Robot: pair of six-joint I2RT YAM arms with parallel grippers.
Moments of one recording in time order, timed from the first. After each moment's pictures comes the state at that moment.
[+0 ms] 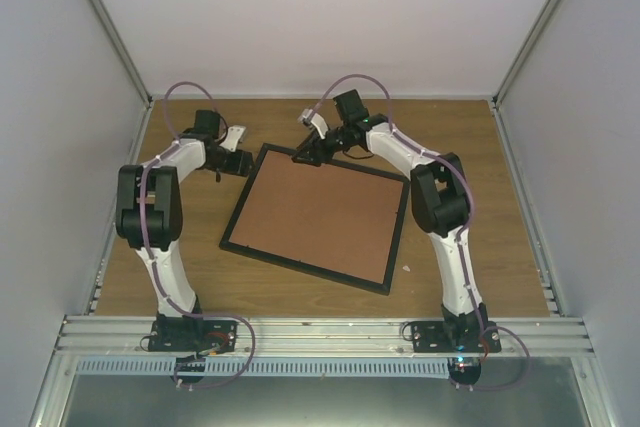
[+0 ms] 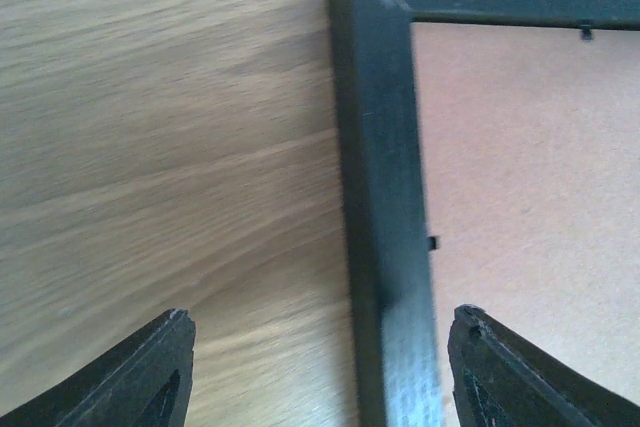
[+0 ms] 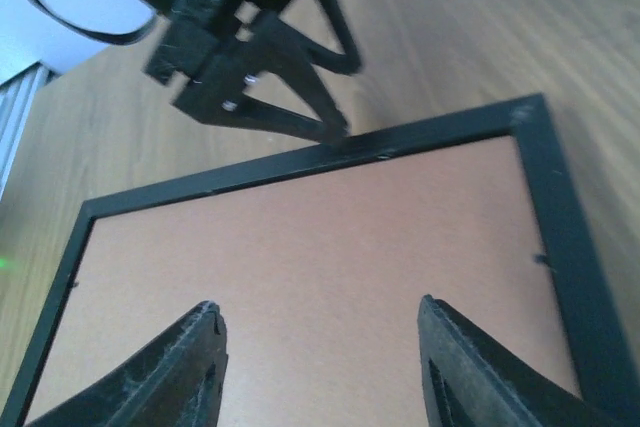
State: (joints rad) left arm -0.01 1.94 1.34 -0.51 0.34 0.17; right arm 0.47 2.28 1.89 -0.50 -0.87 -0.34
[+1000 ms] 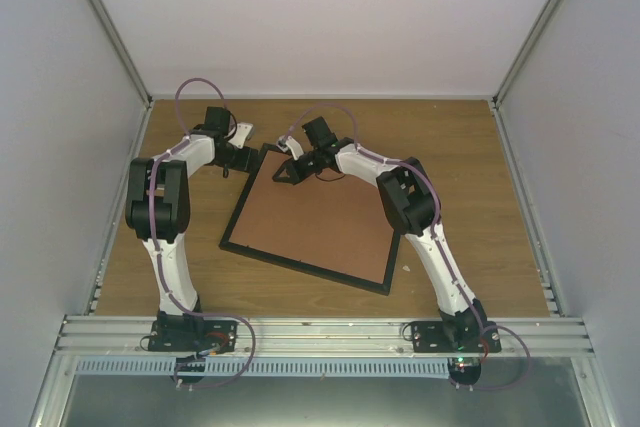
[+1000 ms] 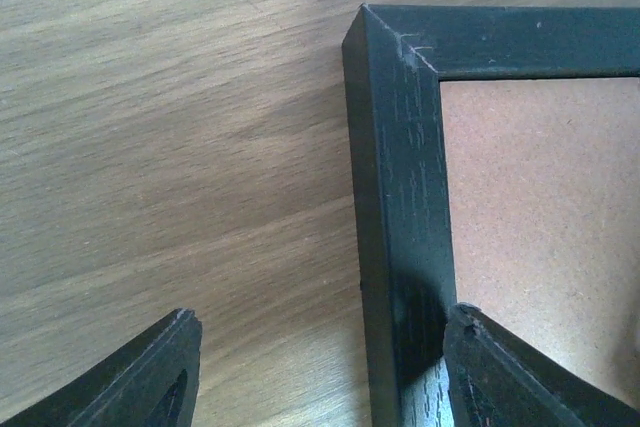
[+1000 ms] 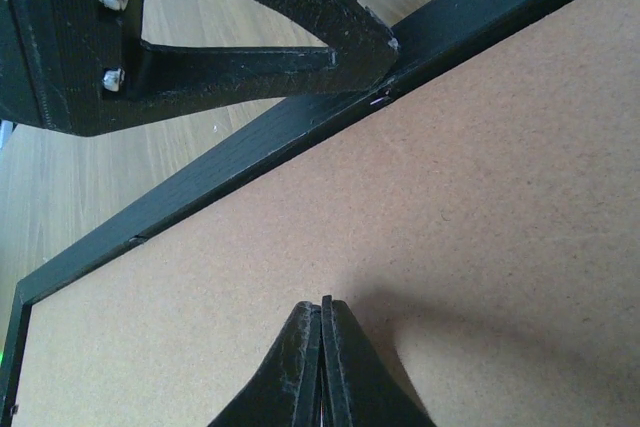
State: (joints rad) left arm -0.07 2.03 1.42 -0.49 0.26 0.16; right arm 0.60 2.49 1.95 -0.34 -0.78 0.06
